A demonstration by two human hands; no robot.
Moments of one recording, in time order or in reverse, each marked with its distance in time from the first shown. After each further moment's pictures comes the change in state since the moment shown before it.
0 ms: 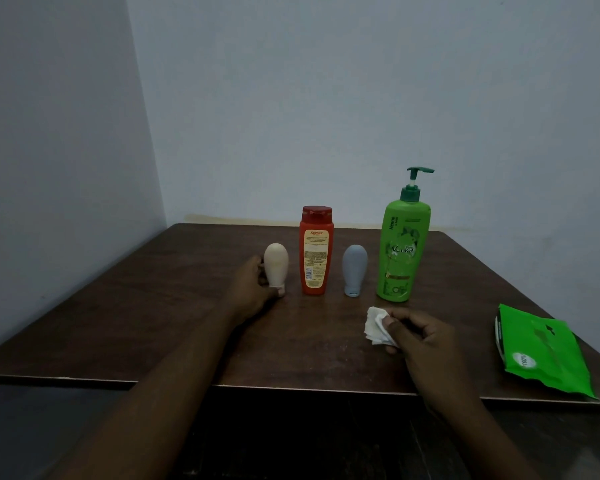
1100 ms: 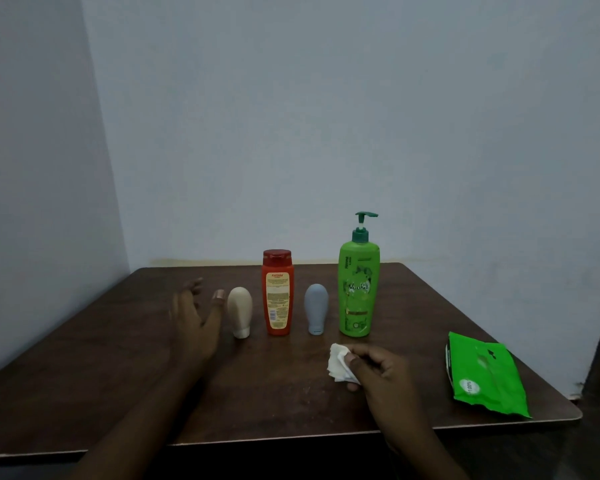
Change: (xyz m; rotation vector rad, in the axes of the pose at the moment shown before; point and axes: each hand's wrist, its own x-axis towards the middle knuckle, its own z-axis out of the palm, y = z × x) left_hand -0.032 0.013 -0.009 -0.123 0.510 0.098; right_hand 0.001 0.009 -0.004 0.073 0.011 0.034
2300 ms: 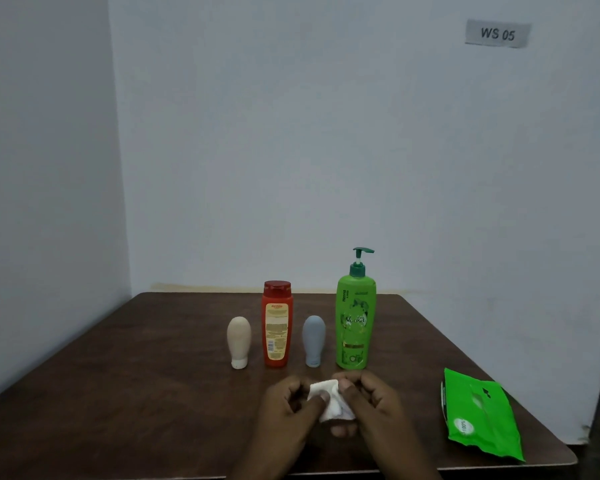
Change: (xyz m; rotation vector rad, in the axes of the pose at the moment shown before) left_hand -0.130 0.072 0.032 -0.381 -0.545 -0.003; right_hand -0.006 -0.032 0.003 0.119 -0.137 0.131
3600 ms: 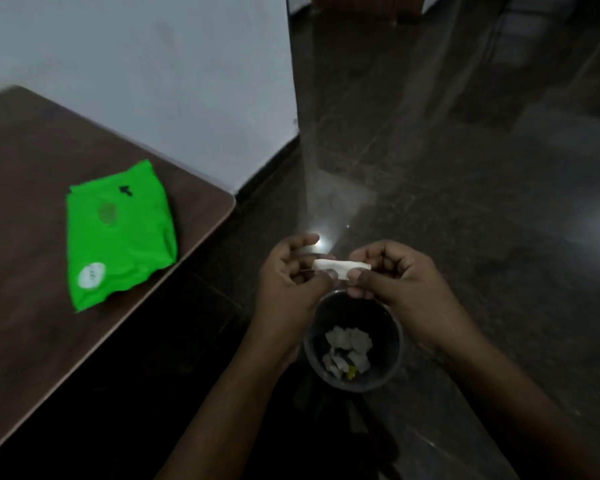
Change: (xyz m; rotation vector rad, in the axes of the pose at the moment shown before) left_hand -0.095 0.001 0.354 -0.353 -0.808 -0.490; right_hand -0.206 0.036 -0.300 0.037 0.848 0.206
